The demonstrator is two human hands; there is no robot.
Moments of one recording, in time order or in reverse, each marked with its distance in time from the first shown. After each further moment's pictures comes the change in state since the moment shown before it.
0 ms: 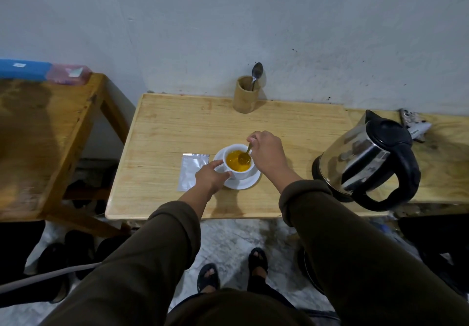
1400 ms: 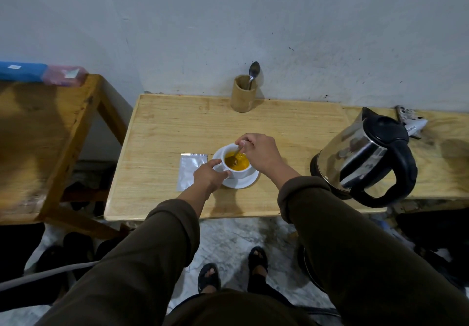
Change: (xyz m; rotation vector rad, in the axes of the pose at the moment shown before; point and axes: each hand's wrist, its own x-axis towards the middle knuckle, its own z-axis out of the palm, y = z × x) left_hand 0.002 0.000 -0.001 0.014 -0.012 -0.005; right_hand -0.001 -0.001 0.003 0.198 -0.108 -0.038
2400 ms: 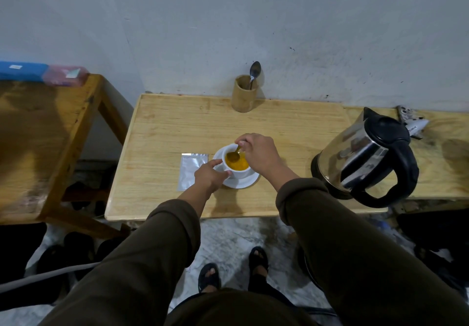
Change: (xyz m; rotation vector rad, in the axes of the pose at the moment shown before) left_hand -0.001 0.000 -0.001 0.002 -0.008 0.006; right_hand 0.001 -0.001 0.005 -0.097 0.004 -0.040
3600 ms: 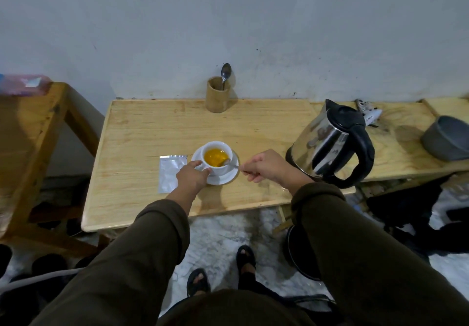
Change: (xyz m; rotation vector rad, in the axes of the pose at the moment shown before) left_hand -0.011 -0.001 0.008 0.082 0.039 0.045; right_hand -0.060 0.042 -0.037 0.425 -0.226 0.383
